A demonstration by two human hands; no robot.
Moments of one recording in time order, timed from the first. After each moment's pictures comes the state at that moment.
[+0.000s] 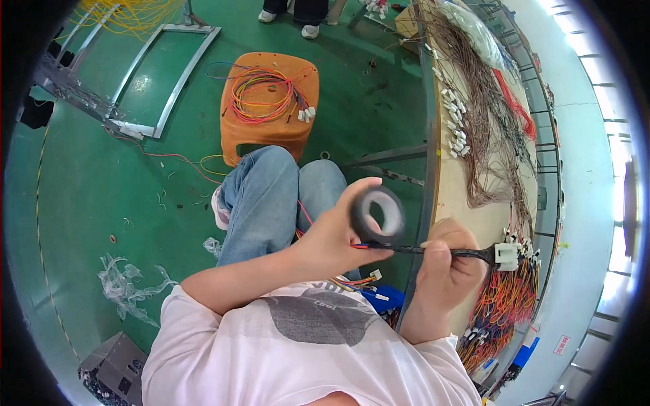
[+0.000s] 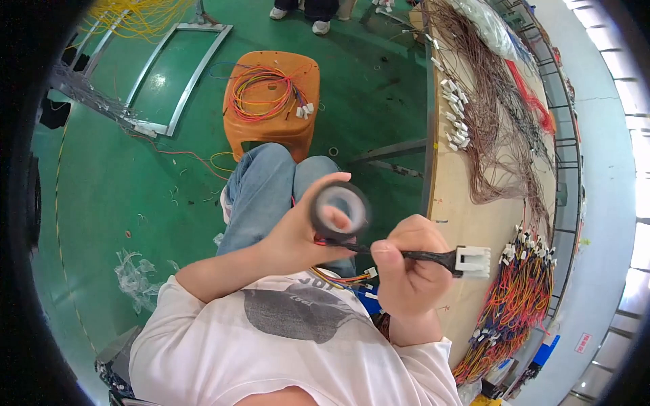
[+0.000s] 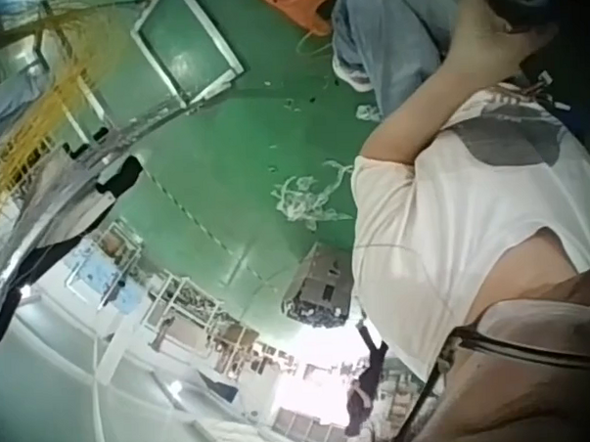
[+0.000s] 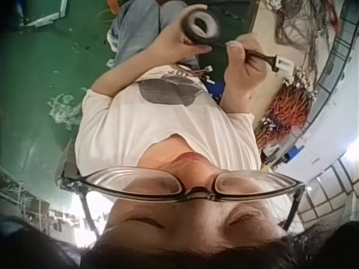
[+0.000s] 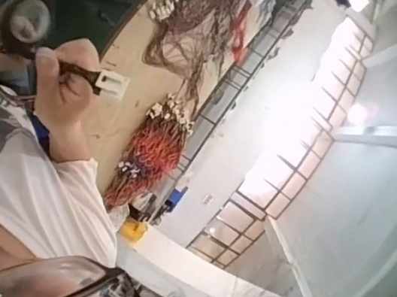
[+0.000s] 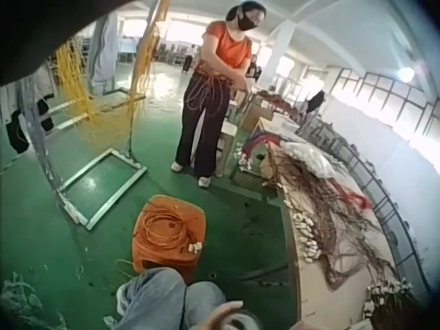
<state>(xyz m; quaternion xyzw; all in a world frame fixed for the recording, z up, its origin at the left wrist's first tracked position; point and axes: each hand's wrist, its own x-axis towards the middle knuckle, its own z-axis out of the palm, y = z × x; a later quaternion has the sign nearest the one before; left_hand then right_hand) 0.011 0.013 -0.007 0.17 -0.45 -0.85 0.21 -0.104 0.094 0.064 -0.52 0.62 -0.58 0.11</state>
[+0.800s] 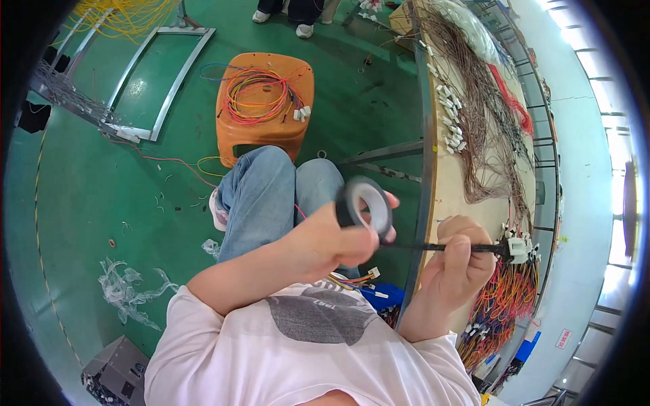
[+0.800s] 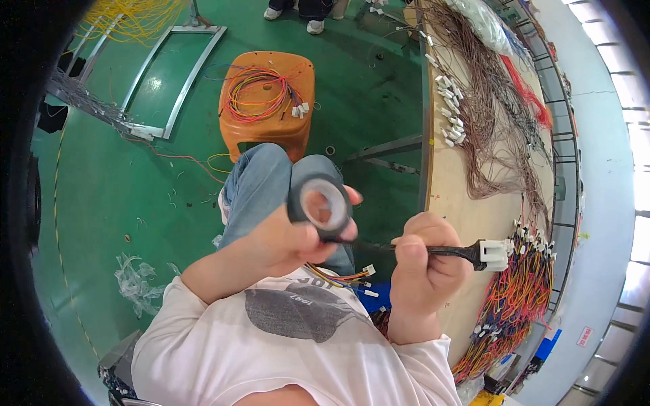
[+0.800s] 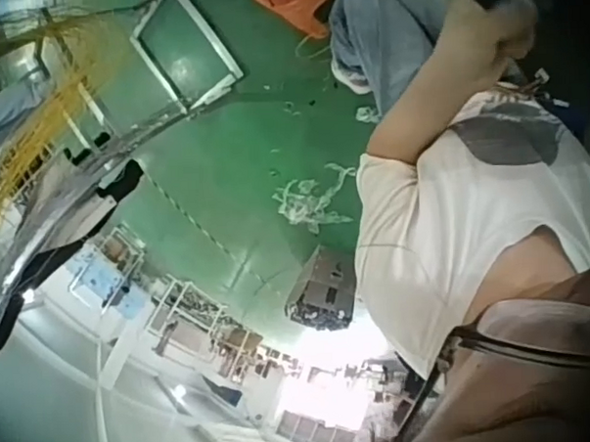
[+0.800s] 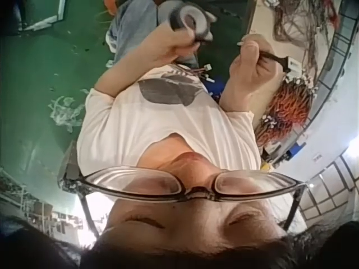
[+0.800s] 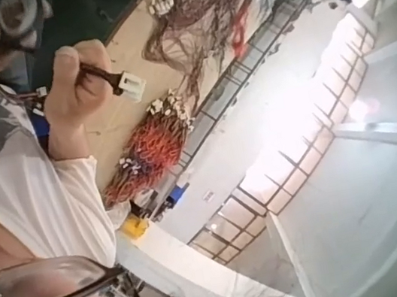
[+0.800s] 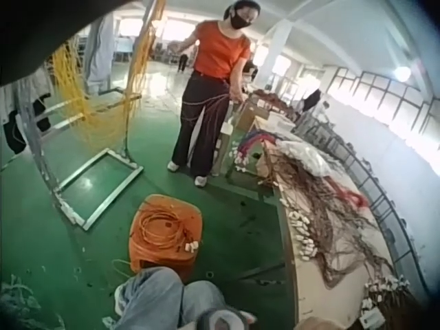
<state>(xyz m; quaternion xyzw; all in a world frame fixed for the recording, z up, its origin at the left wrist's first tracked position) 0.019 0.001 0.001 0.03 -0.11 -0.99 0.11 -0.106 0.097 0.071 -0.45 0.61 -0.64 0.12</state>
